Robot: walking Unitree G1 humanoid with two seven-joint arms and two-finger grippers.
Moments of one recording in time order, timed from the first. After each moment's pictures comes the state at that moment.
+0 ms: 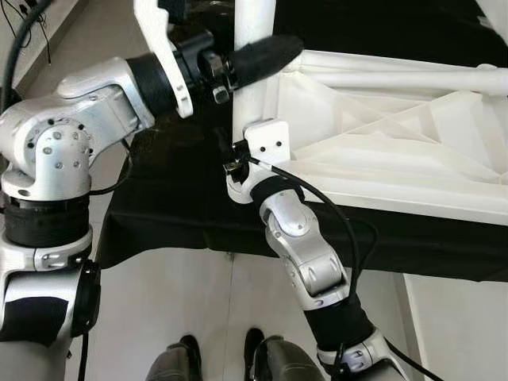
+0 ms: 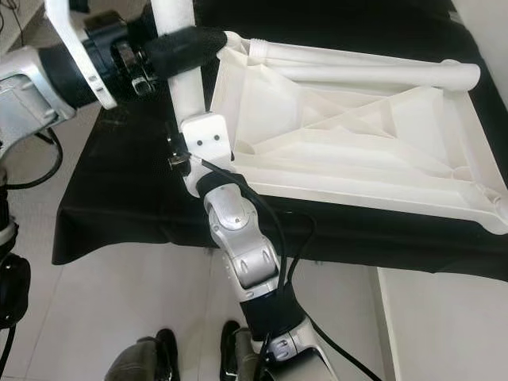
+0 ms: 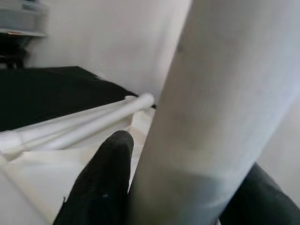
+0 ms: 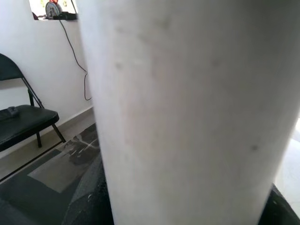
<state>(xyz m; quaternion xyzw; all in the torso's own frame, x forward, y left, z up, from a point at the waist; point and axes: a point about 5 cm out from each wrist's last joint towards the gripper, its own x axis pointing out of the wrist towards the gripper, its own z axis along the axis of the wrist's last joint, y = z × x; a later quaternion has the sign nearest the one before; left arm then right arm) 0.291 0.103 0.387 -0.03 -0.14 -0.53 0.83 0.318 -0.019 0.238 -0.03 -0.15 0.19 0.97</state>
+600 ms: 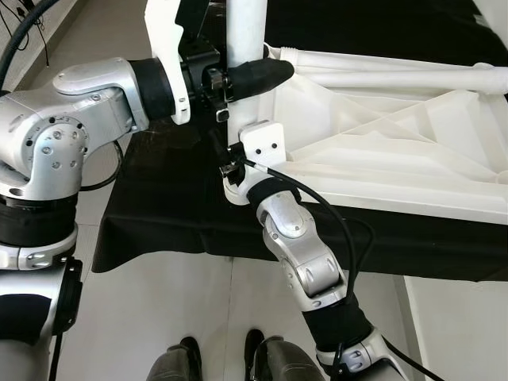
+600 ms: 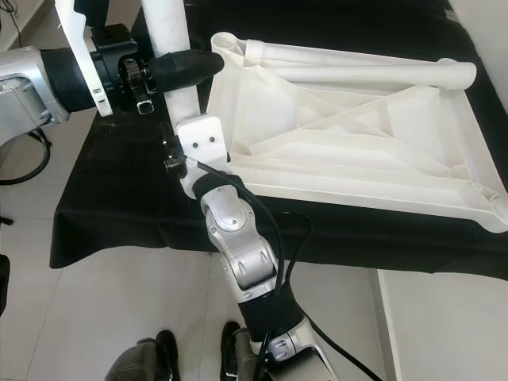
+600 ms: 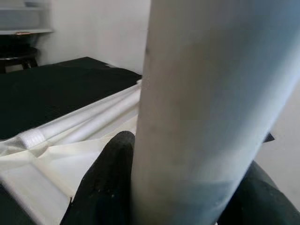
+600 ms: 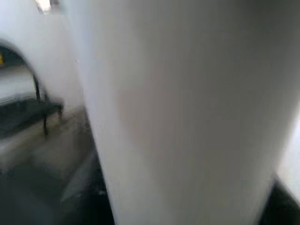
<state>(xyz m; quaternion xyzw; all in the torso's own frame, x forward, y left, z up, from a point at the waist) 0.284 0.112 0.390 0.06 -0.13 -0.51 0.85 0.323 -0.014 0.225 -0.03 -0.12 0.22 0.97</state>
